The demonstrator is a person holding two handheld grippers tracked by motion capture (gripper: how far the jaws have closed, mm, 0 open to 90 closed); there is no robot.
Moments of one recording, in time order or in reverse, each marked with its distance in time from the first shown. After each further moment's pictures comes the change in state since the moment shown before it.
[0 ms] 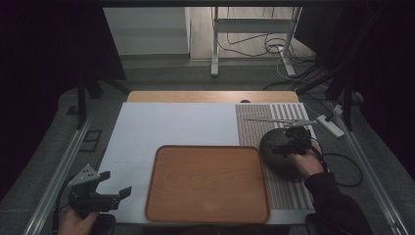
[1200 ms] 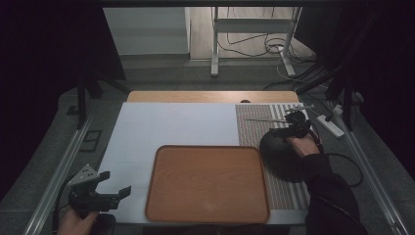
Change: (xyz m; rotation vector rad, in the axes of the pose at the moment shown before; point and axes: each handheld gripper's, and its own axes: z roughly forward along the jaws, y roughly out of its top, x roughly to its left) left arm 0.001 0.000 0.000 0.001 -0.001 -0.007; right arm -0.045 0.025 0.047 0.083 -0.052 0.110
